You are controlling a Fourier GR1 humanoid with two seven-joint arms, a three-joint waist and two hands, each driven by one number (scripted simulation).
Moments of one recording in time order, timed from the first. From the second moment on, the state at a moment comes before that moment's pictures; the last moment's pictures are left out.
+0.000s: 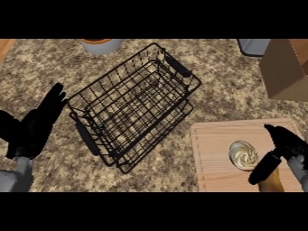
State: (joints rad) left arm -0.12 0.43 -0.16 -1.53 0.34 0.15 0.16; right arm -0.36 -0.86 0.72 -1.57 -0.12 -0.06 1.21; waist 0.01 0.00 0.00
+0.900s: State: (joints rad) left arm -0.07 0.42 -0.12 -1.54 0.32 0.11 0.16; right arm -0.24 -0.81 0.71 -1.51 0.00 -0.04 1.17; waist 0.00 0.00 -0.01
